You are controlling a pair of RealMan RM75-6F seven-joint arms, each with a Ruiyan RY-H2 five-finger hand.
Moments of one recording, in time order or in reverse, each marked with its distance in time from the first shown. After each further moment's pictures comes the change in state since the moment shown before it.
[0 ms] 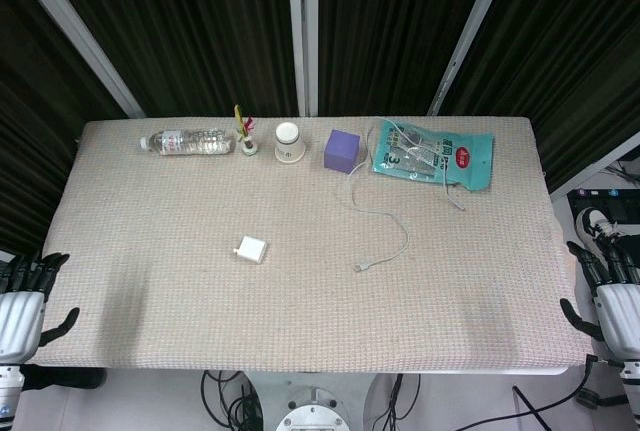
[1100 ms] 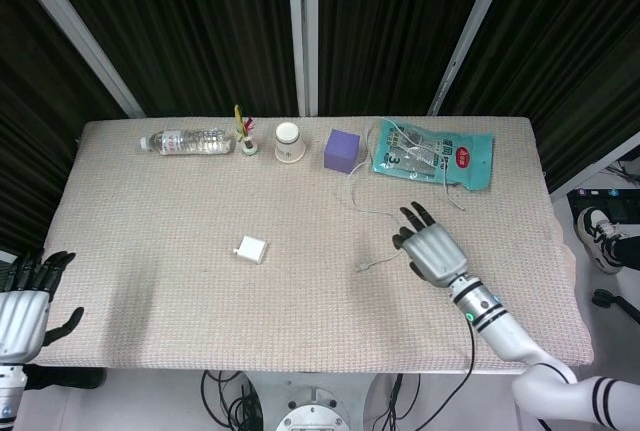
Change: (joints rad) left arm 0.007 0.012 -0.015 -0.016 0.041 -0.005 0.005; right arm 0.546 -0.305 0.160 -0.131 0.255 -0.629 -0.704
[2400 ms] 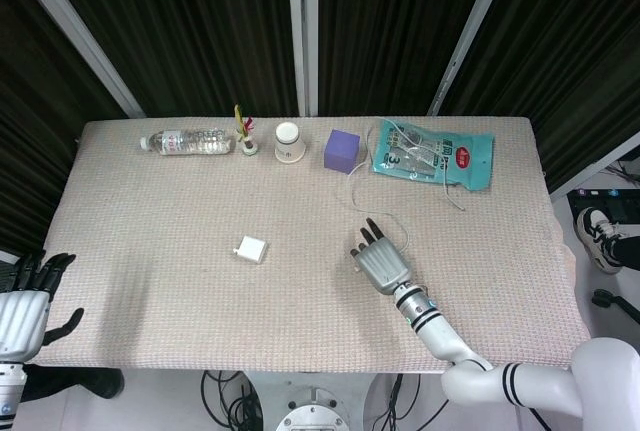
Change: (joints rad) left arm -0.001 -0.022 -0.005 0.061 -0.005 -0.032 -0.055; right arm 0.124 -0.352 -0.091 0.254 0.181 0.073 -0.193
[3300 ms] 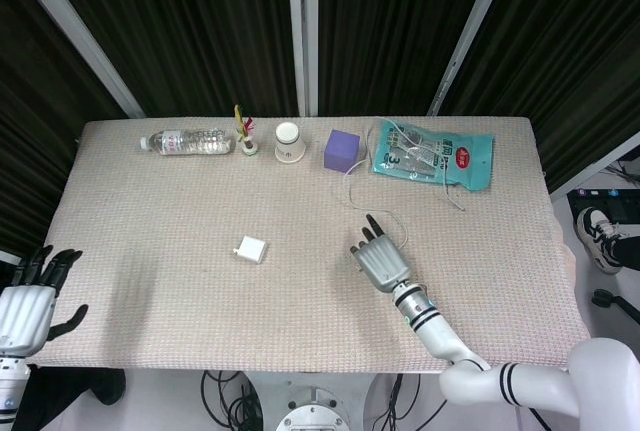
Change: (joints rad) left arm -0.036 0.019 -0.009 -0.016 0.020 -0.036 0.012; right arm -0.001 -0.004 0.007 0.004 -0.017 0.039 0.026
